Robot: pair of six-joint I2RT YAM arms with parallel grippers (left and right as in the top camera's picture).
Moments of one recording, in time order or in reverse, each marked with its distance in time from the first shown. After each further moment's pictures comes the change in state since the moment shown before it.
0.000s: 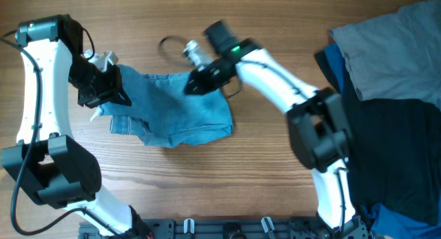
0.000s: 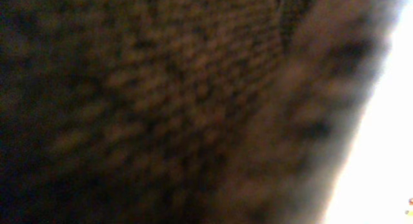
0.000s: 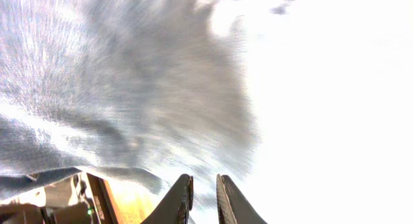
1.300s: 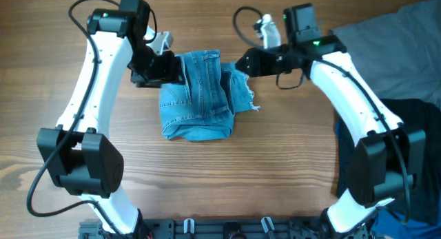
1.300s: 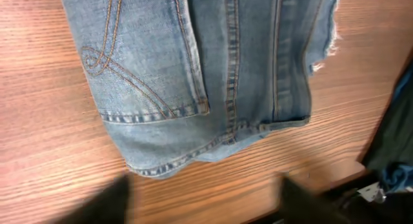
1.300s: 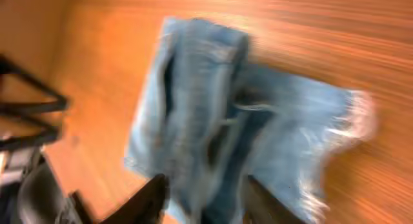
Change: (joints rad) left arm -0.333 0.048 0.034 0.278 0.000 -0.105; right arm -0.243 -0.401 -0.312 0.101 0.076 0.030
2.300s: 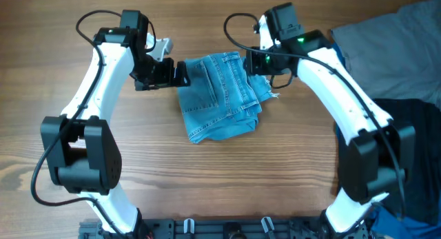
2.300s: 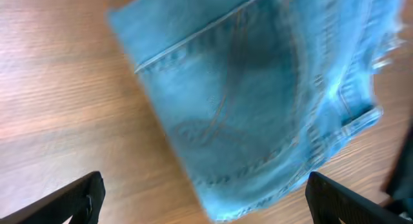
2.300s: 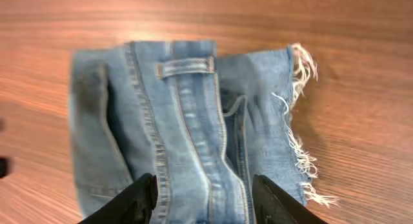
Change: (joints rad) left arm 0.039 0.021 -0.225 0.333 0.064 0.046; right arm 0.061 0.034 0.095 -0.128 0.461 0.142
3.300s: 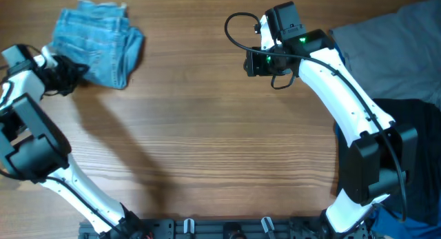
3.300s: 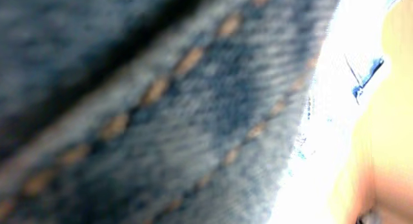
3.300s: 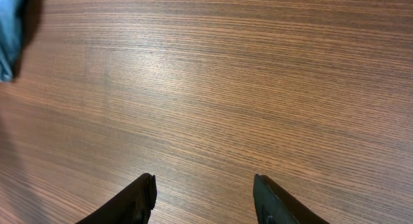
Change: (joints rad) left arm 0.656 0.277 -0.047 0.618 0.231 -0.370; right arm 0.000 -0.003 0.001 -0.029 0.003 0.000
